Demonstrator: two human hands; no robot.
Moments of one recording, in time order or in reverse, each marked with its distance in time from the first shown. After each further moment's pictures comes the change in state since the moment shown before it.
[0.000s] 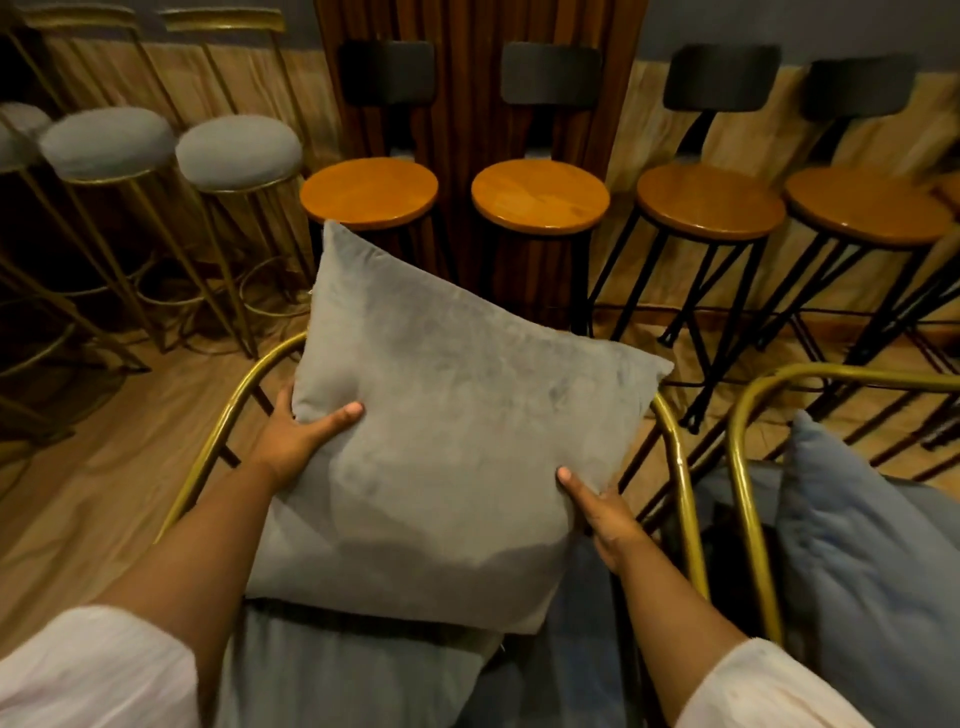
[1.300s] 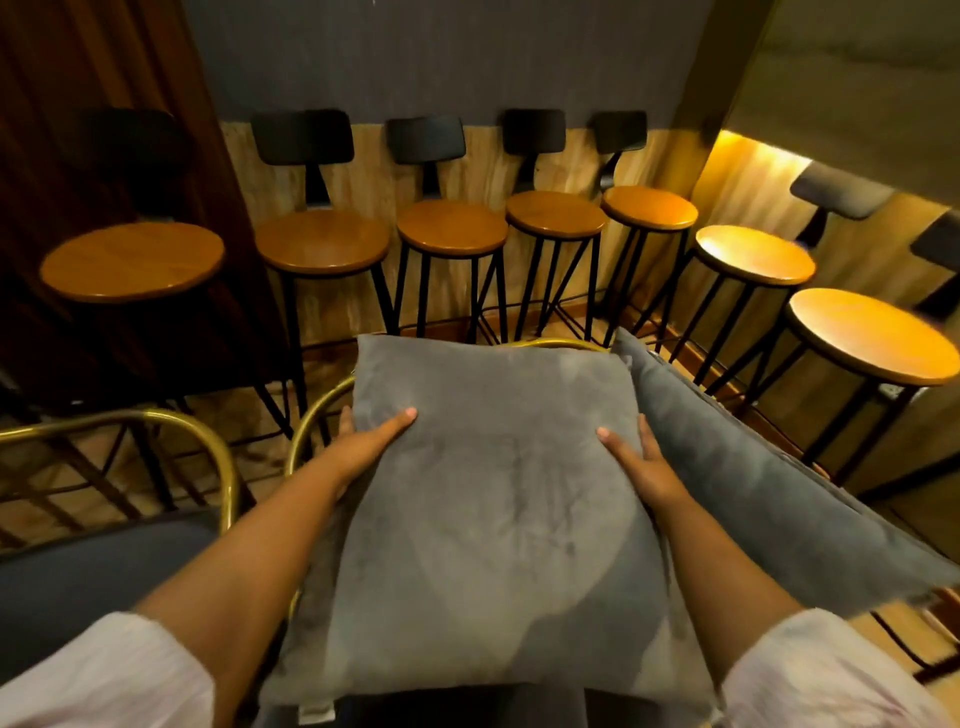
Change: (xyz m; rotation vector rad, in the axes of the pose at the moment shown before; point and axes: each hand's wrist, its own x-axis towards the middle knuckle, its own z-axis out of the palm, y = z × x) left_hand -0.219 0.234 0.526 -0.022 -0.541 0.033; right_hand -0.174 -0.169 -0.559 -0.226 0.590 -0.050
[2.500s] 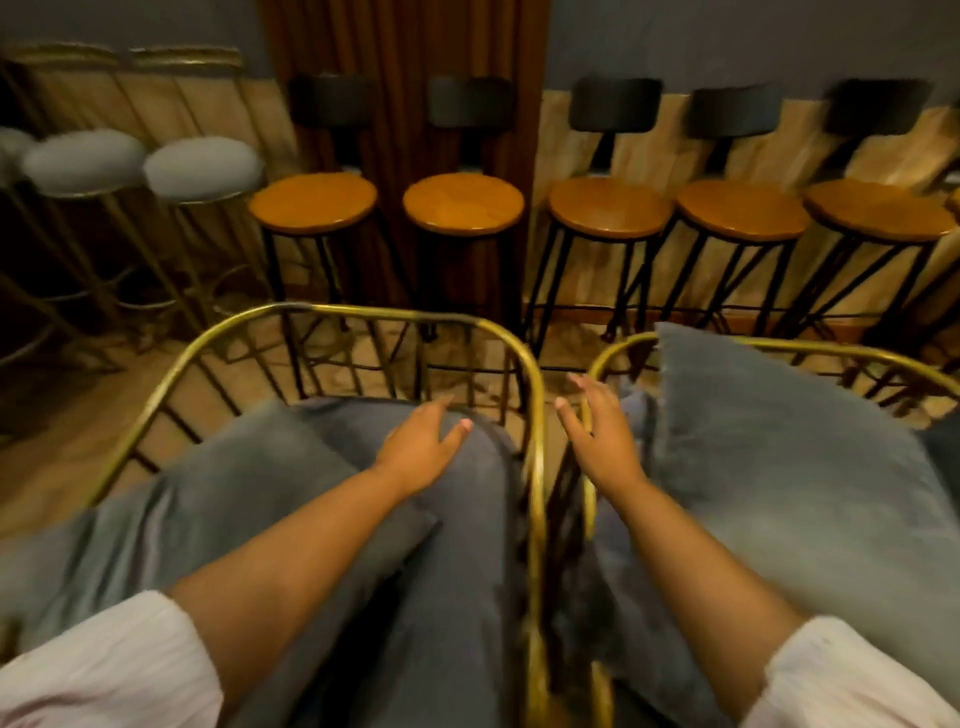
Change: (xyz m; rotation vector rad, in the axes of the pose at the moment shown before) left_hand -0.135 -0.159 -0.270 0.613 0.329 0.209; right_hand -0.174 -0.023 0.374 -0.416 -0.352 -0.698
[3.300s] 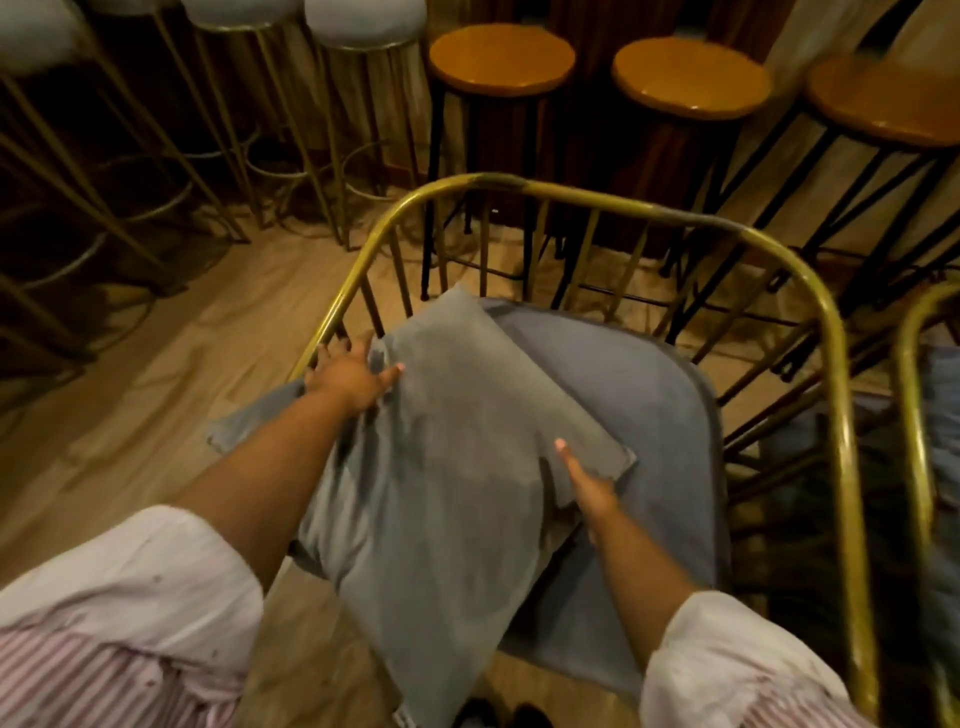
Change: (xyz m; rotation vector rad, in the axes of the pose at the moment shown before) left_hand -0.025 -0.383 -0.141 0.148 0.008 -0.535; right_hand -0.104 -0.044 0.369 0.457 -0.161 0.852
